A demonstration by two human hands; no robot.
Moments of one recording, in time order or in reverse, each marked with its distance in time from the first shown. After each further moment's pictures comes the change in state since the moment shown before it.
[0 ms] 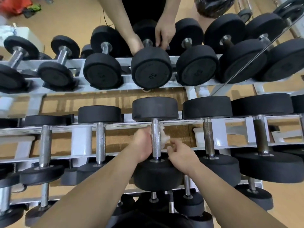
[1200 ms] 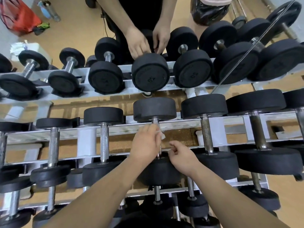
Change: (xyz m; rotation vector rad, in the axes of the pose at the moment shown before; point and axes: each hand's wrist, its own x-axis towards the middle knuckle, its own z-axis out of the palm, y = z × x) left_hand -0.044 -0.021 -0.004 1.573 0.333 0.967; right_hand -0.018 0.019 0.013 0.173 0.035 -0.156
